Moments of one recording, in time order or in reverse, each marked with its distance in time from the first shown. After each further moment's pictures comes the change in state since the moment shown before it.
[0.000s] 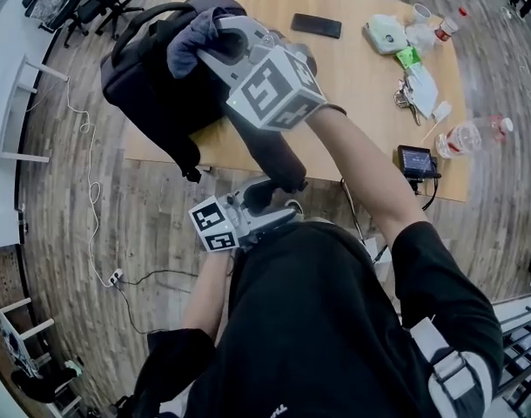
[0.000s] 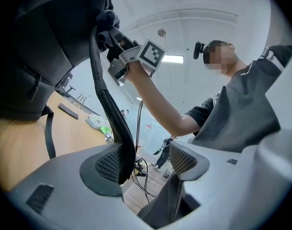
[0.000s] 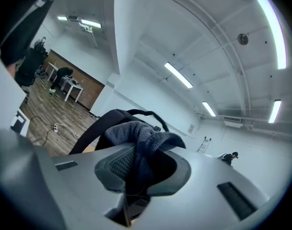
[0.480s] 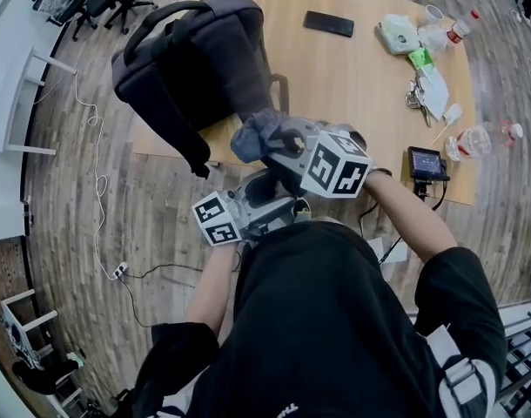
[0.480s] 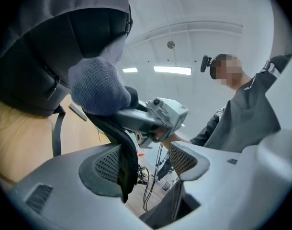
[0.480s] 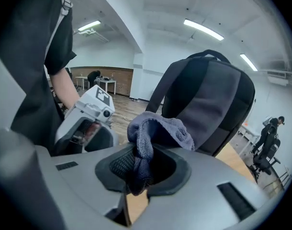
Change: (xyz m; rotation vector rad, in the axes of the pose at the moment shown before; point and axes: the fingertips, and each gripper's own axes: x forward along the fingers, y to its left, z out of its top) left arm -0.017 0.023 0.010 -0.099 -0.105 0.054; right arm -0.107 0.176 -0.111 0.163 0.313 0.546
